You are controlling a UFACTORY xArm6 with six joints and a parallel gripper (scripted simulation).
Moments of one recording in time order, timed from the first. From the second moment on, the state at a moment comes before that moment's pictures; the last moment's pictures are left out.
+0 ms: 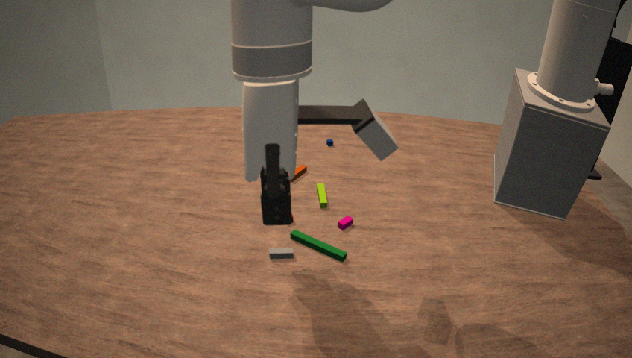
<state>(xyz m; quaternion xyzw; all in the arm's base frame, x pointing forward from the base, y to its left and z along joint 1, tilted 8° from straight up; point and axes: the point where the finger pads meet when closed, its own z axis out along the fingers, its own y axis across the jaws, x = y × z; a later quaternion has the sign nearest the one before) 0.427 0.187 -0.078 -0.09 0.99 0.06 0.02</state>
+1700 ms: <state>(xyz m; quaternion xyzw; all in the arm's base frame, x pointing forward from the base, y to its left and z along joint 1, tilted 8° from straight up) 0.429 0.191 -0.123 -0.09 0.99 0.06 0.02</state>
